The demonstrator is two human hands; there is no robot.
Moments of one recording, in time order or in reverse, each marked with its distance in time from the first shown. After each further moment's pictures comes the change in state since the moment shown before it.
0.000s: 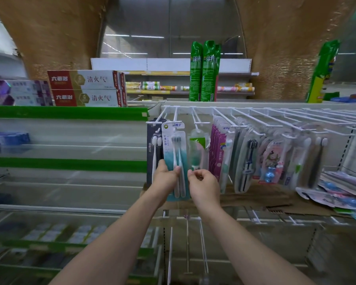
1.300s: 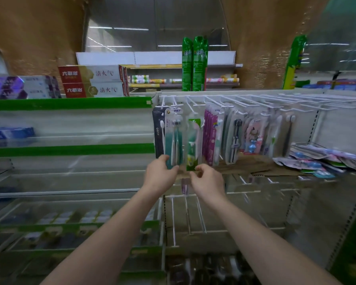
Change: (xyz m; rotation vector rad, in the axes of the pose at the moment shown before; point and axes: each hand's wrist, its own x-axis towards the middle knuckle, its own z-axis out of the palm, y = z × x) left_hand -0.107 0.001 -0.068 0.585 -0.049 0.238; right_hand -0.107 -0.001 -0.029 -0.418 -0.021 -0.116
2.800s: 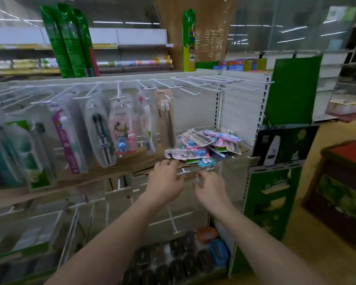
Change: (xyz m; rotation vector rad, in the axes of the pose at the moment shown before) left_hand -0.030 0.265 0.341 0.329 -0.278 0.393; right_hand 0.073 0.326 -0.272 -0.299 0.047 0.147
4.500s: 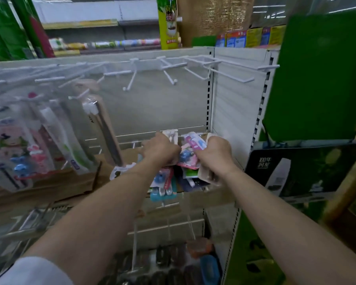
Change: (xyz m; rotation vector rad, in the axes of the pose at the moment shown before) left_hand 0.272 0.096 0.100 -0.015 -0.043 -0.604; right_hand 0.288 0.136 -0.048 0.010 -0.052 0.017
